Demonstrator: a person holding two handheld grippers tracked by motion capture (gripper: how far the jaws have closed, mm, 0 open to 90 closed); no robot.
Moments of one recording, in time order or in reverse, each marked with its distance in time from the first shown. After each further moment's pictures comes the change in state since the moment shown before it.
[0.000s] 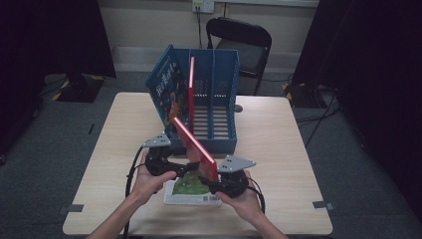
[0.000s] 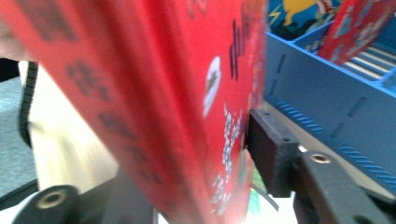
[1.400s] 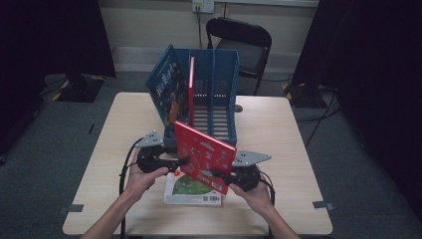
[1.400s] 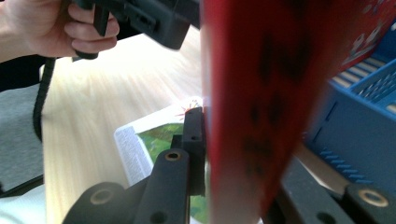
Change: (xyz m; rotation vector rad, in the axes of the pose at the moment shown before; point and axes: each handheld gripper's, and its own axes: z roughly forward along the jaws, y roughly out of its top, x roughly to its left) left arm 0.018 -0.006 -0.013 -0.008 0.087 0.078; right arm -0.033 -0.005 -0.016 -0.053 0.079 -0.012
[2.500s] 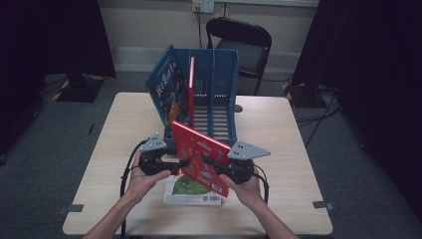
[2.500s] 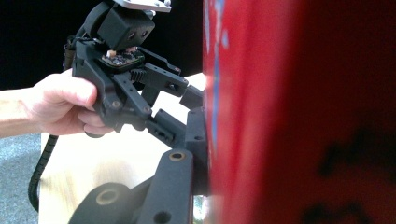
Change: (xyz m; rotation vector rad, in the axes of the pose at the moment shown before) left arm -0.010 -0.003 0.006 0.022 0.063 0.051; right arm 0.013 0.038 0.002 -0.185 -0.030 -0.013
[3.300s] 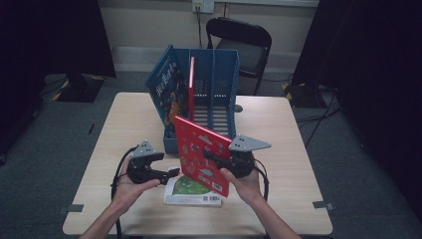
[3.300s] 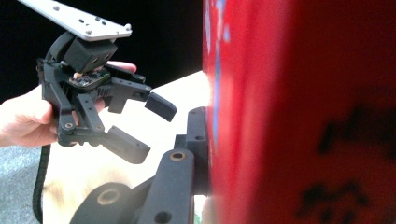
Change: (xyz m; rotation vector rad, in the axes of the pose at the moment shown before) left arm 0.008 -0.025 -0.029 0.081 0.060 -0.071; right arm -0.011 0.007 0.004 0.015 -0.007 0.078
